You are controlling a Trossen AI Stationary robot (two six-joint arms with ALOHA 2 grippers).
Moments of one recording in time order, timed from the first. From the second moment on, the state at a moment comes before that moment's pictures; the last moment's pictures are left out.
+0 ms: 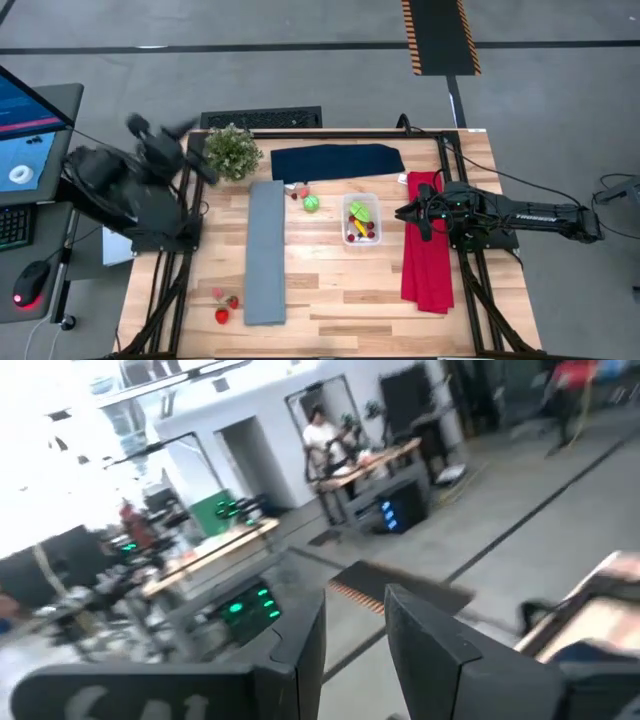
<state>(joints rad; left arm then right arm) -0.53 1.27 1.92 -1.50 -1.58 -0.51 -0.20 0.31 0.09 -0.21 -0.18 0.32</state>
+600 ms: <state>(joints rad) -0.30 1.30 2.22 -0.90 -0.28 0.28 -0.20 0.31 0.09 -0.21 -0.18 0.32</state>
